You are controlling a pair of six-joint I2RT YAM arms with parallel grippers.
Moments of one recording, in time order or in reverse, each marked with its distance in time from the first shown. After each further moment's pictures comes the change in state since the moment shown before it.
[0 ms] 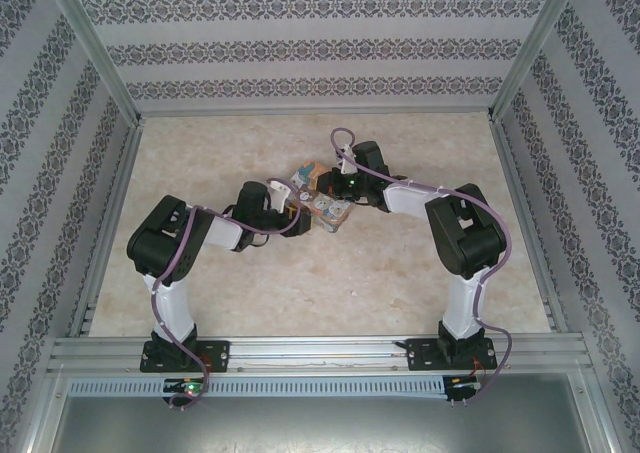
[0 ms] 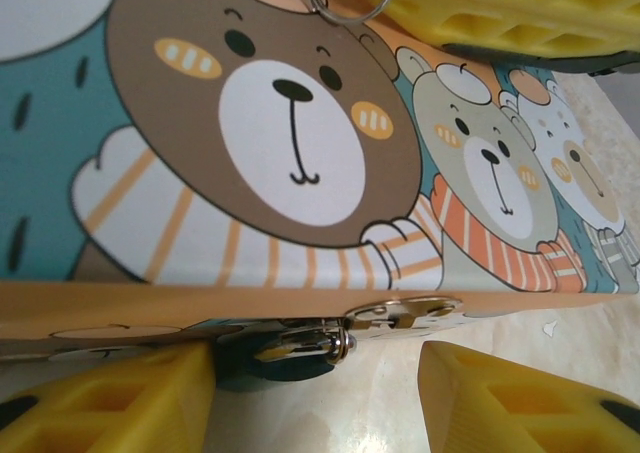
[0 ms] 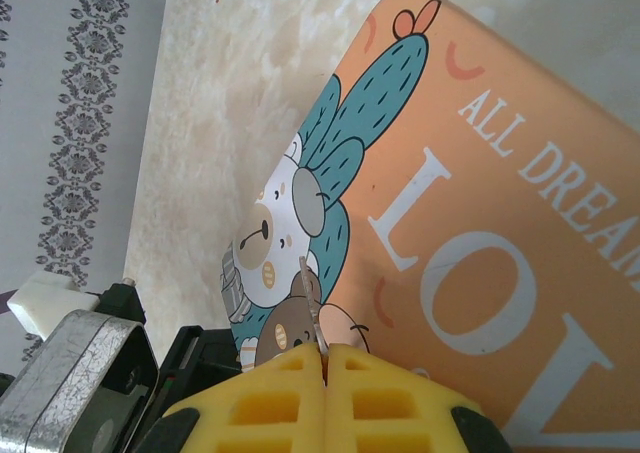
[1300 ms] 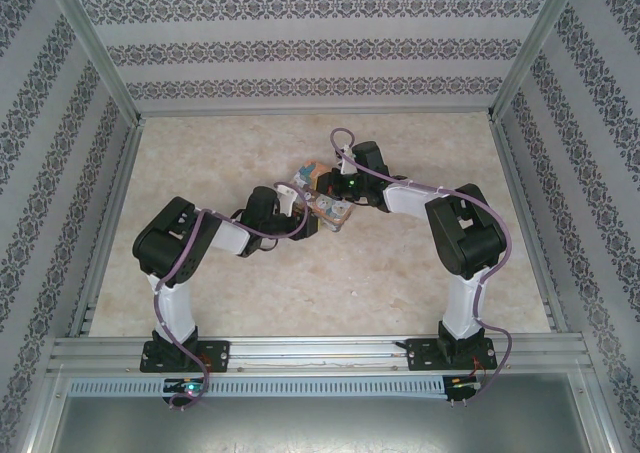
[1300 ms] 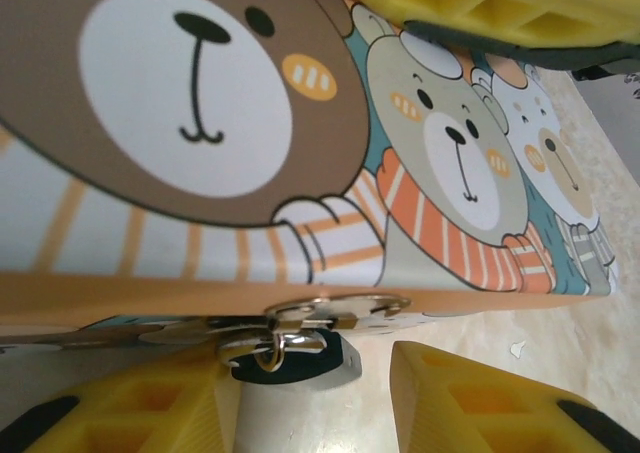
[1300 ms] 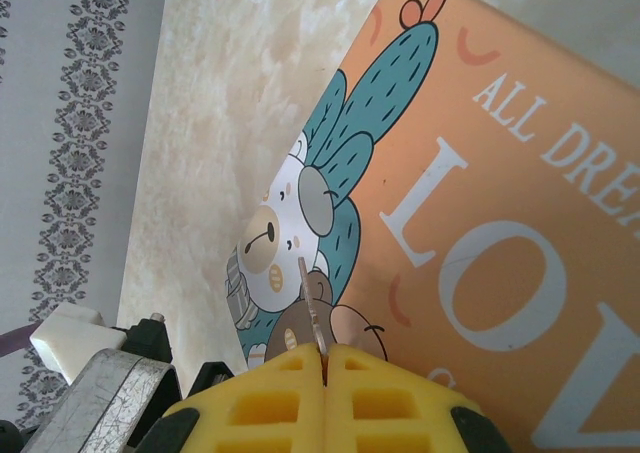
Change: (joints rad) left arm -0.070 0.011 -0.011 0.054 -0.057 -0.134; right arm 0.001 0.000 0.000 -0.006 -0.003 0.000
